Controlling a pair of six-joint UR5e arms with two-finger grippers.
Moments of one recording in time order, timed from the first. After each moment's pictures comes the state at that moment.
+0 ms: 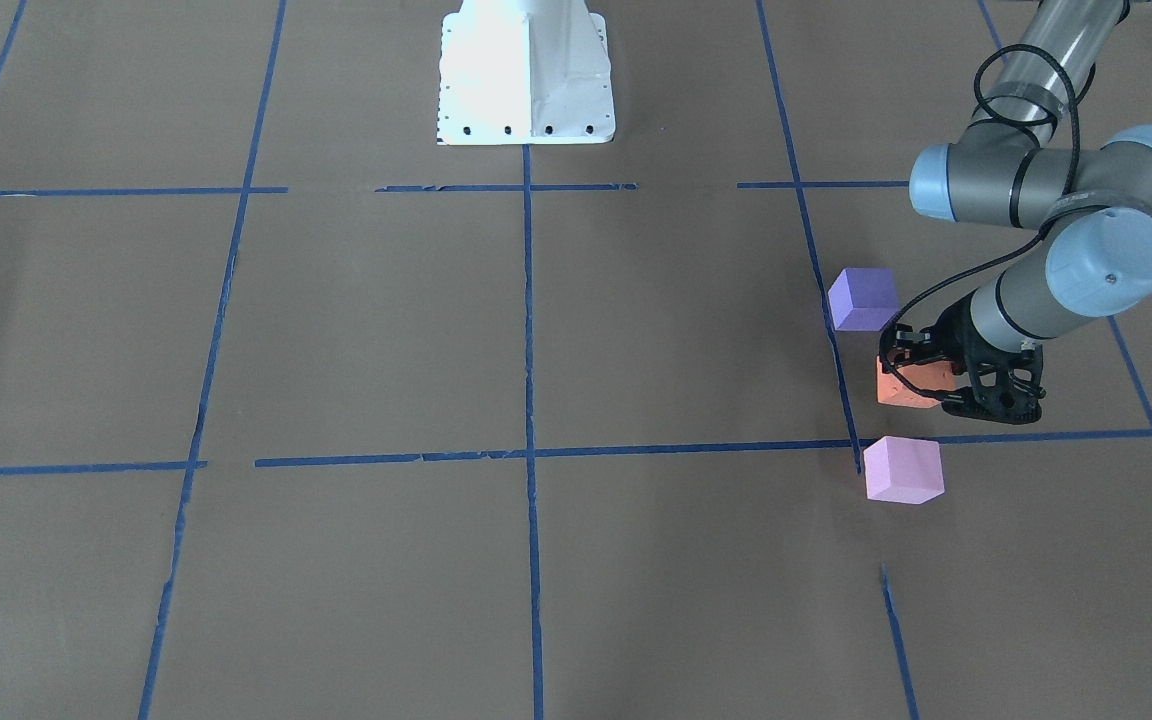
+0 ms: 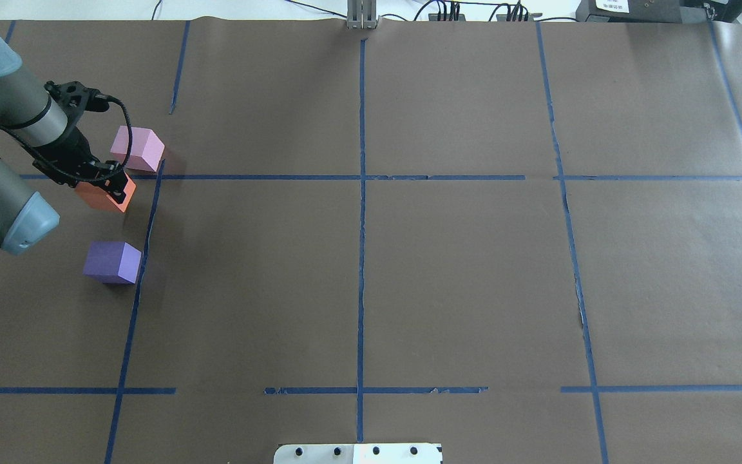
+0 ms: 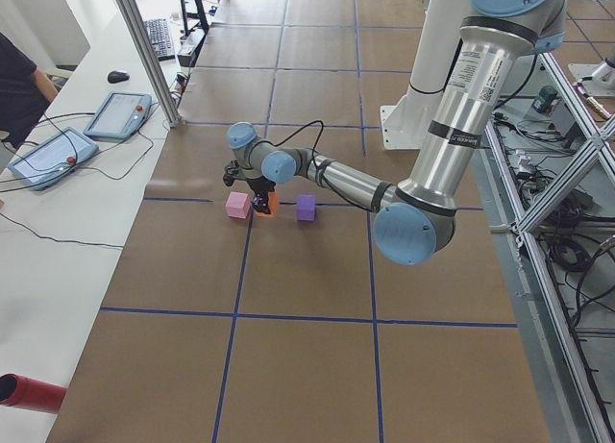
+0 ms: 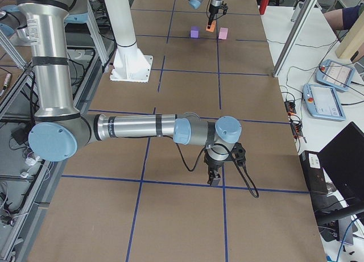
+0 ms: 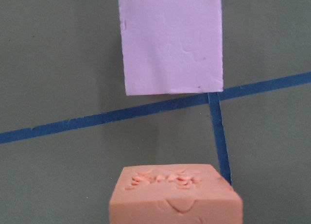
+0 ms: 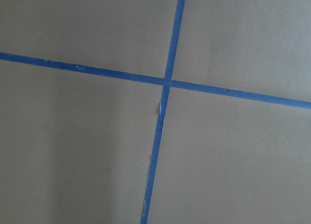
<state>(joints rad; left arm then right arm) -0.96 -1.91 -1.52 -1.72 -2.30 -0.56 1.52 -1.51 1.59 -1.72 2.29 -0.16</state>
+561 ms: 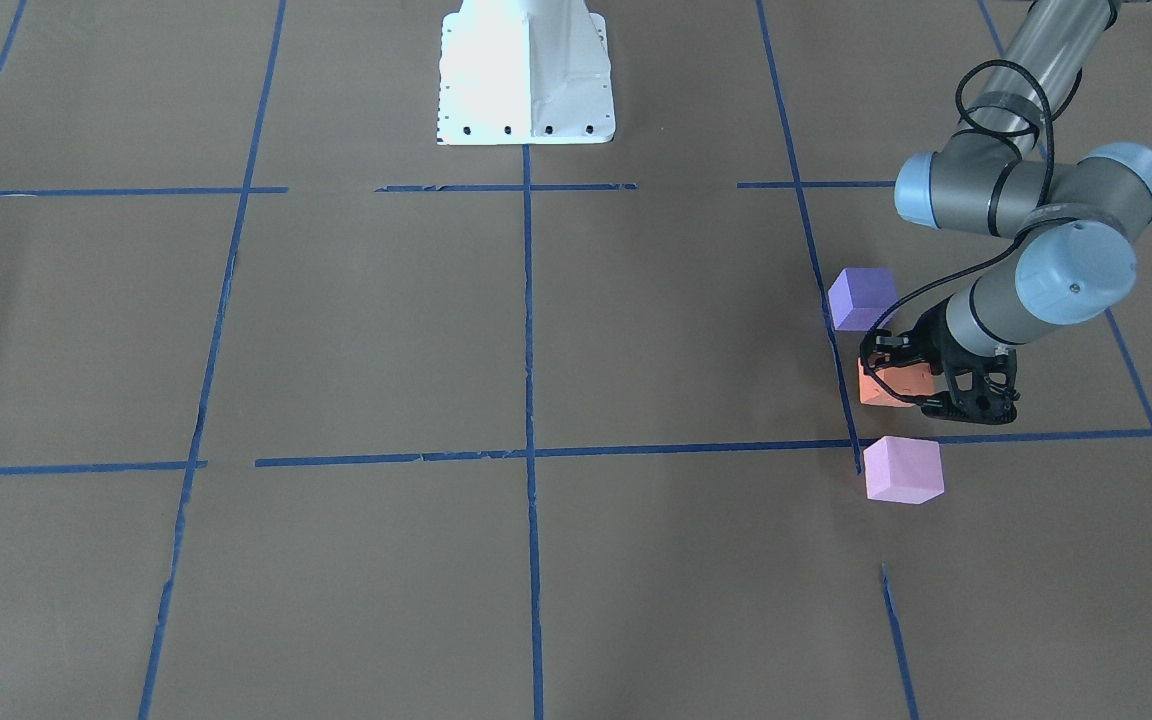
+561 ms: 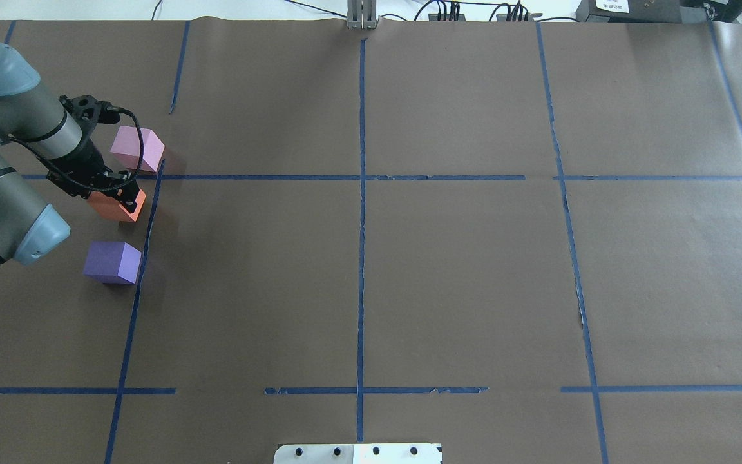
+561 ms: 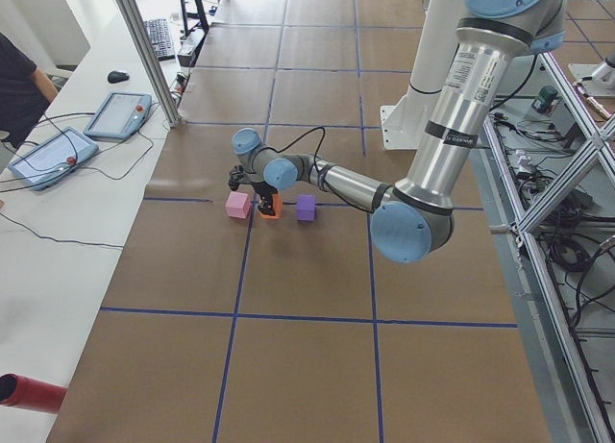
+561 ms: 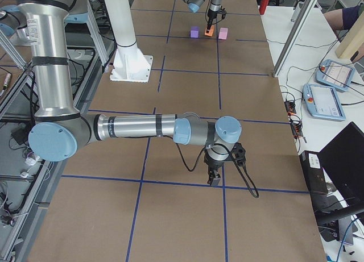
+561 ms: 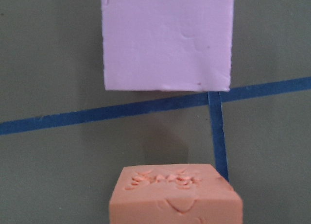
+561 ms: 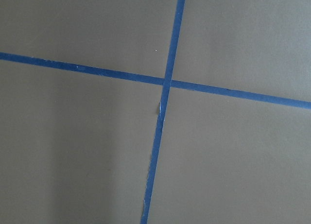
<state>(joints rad) -0.93 -1.92 -1.49 -1.76 -2.30 -0.63 1.52 -1.51 1.59 -1.72 2.29 -0.16</state>
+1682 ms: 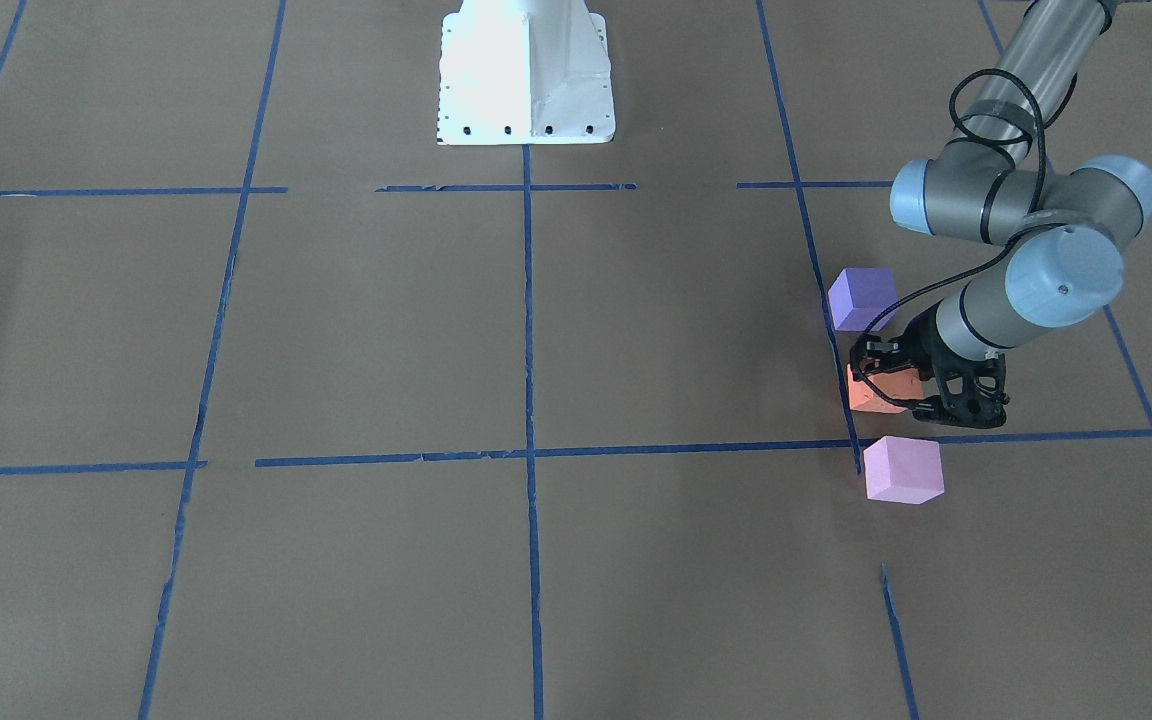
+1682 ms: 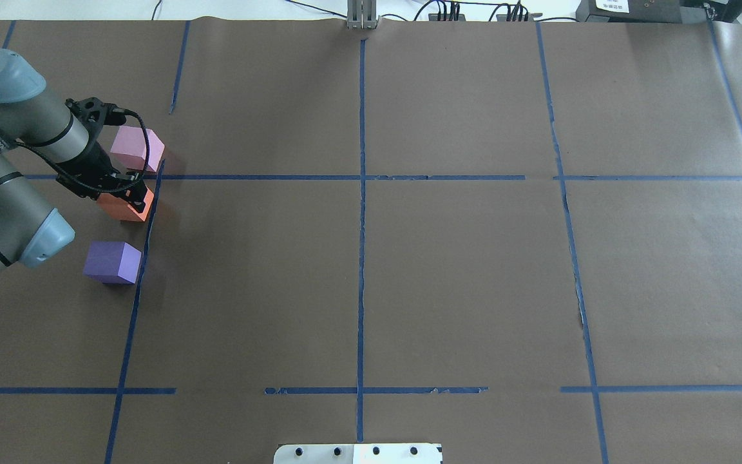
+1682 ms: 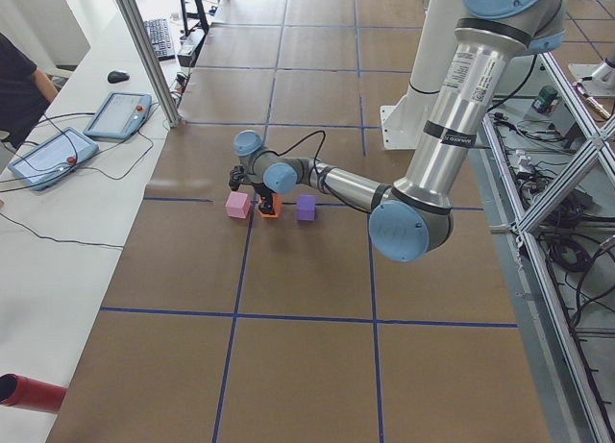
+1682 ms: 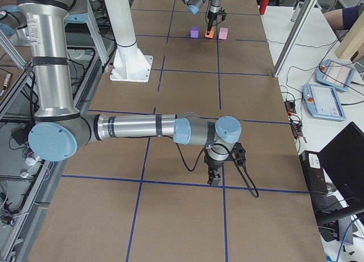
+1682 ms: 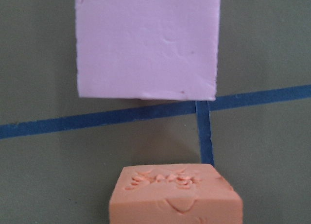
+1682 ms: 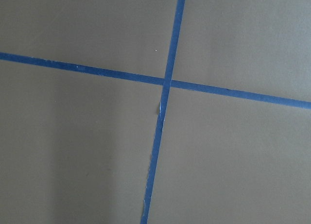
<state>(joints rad) -0.92 -1.92 -1.46 -1.84 -2.30 -0.67 1.52 -1.51 1.59 -1.72 2.29 -0.16</state>
